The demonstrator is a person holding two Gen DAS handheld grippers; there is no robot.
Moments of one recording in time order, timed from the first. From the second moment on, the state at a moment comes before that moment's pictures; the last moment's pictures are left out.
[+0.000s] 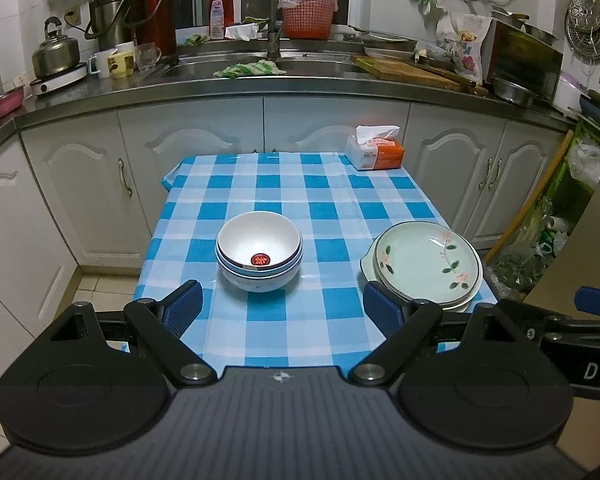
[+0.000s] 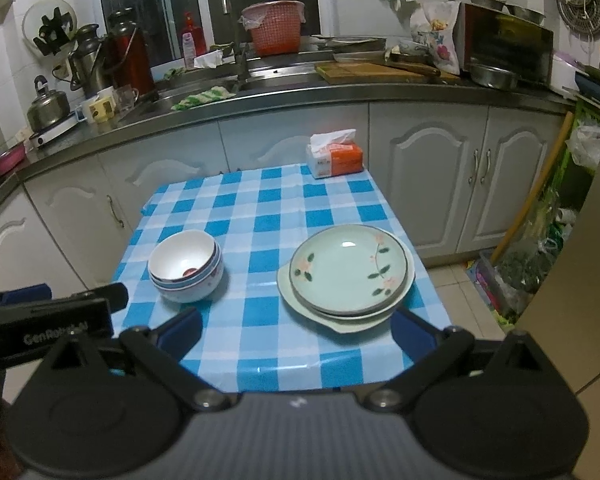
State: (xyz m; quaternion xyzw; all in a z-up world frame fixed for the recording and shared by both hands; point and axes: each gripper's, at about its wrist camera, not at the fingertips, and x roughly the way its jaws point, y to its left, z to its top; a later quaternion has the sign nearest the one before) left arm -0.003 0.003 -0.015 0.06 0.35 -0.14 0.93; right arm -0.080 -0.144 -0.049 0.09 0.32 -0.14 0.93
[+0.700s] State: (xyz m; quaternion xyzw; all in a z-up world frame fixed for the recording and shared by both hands) left arm 0.002 -0.004 -0.027 0.06 0.34 -0.15 0.93; right arm -0.084 -0.146 -0.046 0.08 0.29 -0.15 0.94
